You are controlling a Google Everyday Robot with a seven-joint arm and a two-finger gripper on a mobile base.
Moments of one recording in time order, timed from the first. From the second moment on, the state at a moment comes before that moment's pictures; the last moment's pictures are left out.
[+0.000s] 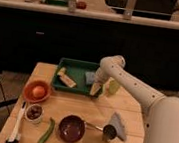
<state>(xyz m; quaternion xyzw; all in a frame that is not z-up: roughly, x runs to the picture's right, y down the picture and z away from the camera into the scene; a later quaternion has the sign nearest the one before) 0.057 0.056 0.926 -0.26 -0.12 0.10 0.95</state>
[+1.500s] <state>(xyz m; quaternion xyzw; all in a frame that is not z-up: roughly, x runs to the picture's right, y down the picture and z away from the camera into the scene) 0.060 0.028 0.877 -0.16 -0.14 0.16 0.96</state>
